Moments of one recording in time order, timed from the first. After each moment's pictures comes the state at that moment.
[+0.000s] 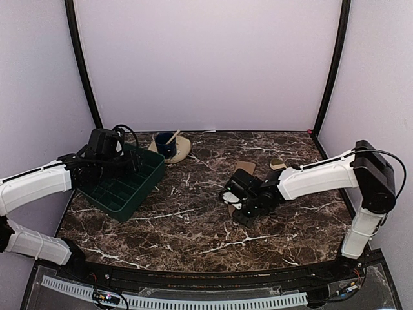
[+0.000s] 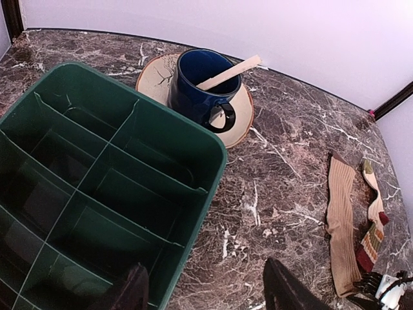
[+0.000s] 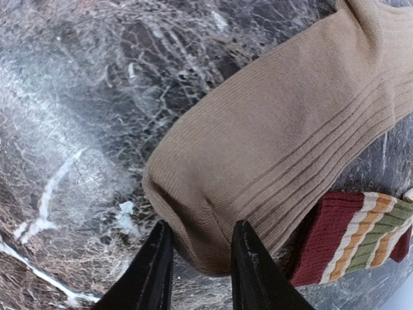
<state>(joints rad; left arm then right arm) -0.54 1.18 0.83 -0.28 -0.20 -0.58 1.00 1.76 1.04 -0.50 0.23 0.00</state>
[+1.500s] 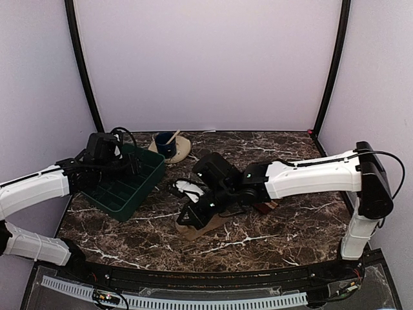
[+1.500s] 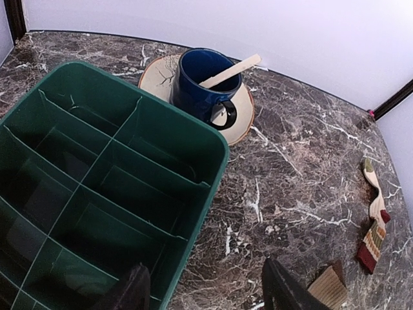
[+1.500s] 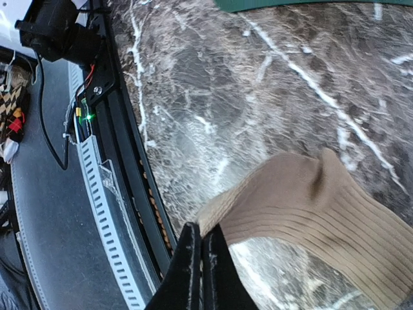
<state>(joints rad) -0.55 1.13 0.78 -0.25 -0.23 -0.58 1.20 1.82 1.36 -0.34 -0.32 0.29</state>
